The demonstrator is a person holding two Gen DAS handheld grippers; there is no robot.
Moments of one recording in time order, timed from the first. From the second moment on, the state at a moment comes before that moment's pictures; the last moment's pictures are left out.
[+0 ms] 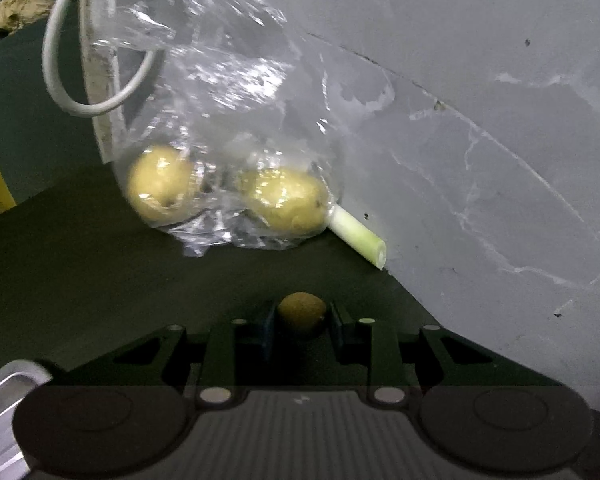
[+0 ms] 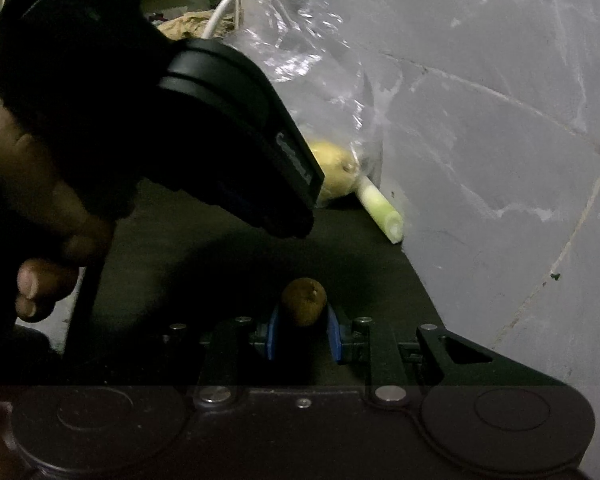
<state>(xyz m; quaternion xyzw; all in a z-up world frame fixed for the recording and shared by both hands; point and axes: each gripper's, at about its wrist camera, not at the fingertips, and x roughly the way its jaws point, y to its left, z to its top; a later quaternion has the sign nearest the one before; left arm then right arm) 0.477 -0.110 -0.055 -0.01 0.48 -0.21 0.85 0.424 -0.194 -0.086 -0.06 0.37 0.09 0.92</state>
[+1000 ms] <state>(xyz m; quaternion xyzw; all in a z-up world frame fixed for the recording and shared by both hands) 0.377 0.074 0.006 -0.09 0.44 -0.06 0.89 0.351 -0.079 -0.039 -0.08 0.33 0.18 0.92</state>
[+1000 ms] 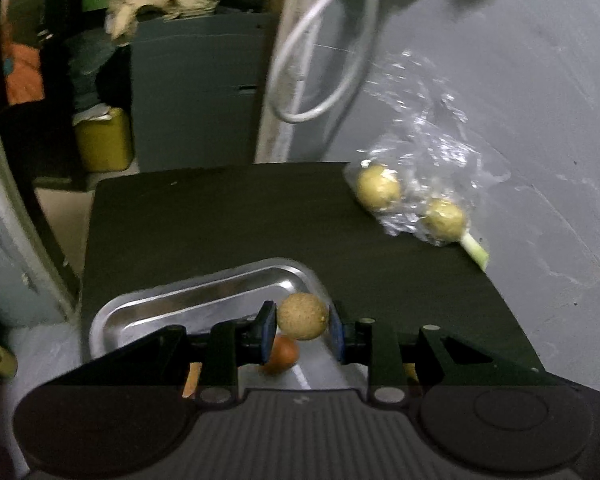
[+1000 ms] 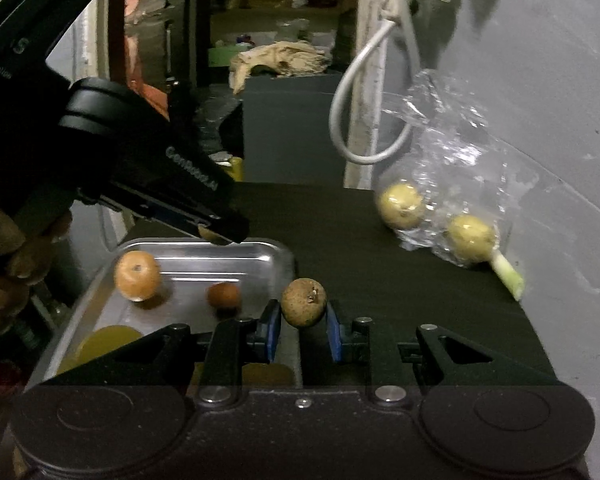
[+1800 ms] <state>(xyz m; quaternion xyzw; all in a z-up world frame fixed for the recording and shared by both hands) 0.326 0.138 -0.016 -0.16 0.46 0.05 0.87 0.350 -0.027 -0.043 -0.11 0.35 0.23 0.90</state>
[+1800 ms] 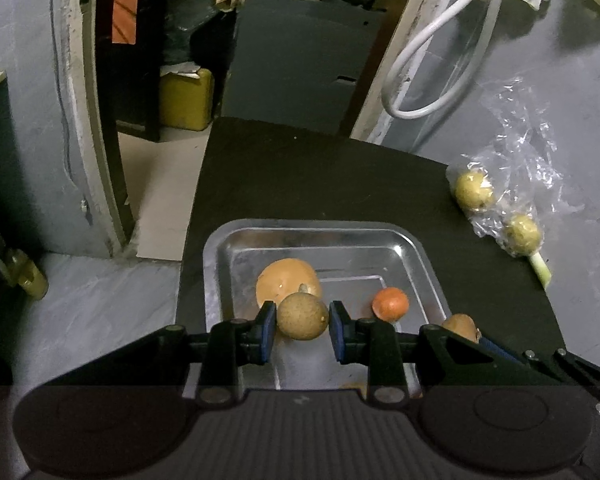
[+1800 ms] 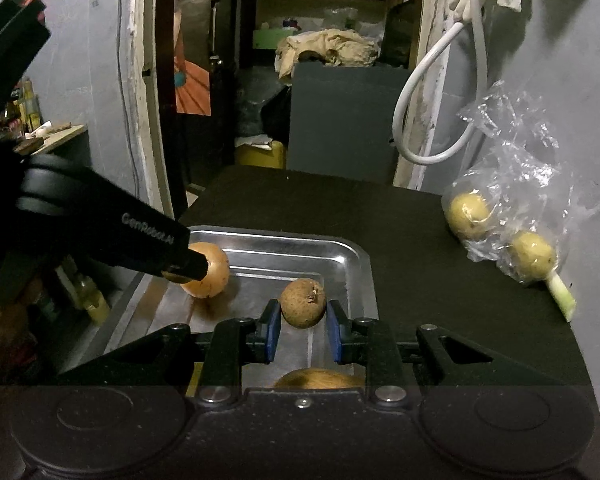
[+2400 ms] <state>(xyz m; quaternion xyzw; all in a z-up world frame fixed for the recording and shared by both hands) 0.316 0.138 -0.026 -0.17 0.49 0.06 0.85 0.362 -0.019 -0.053 -0.12 0.39 0.22 0.89</state>
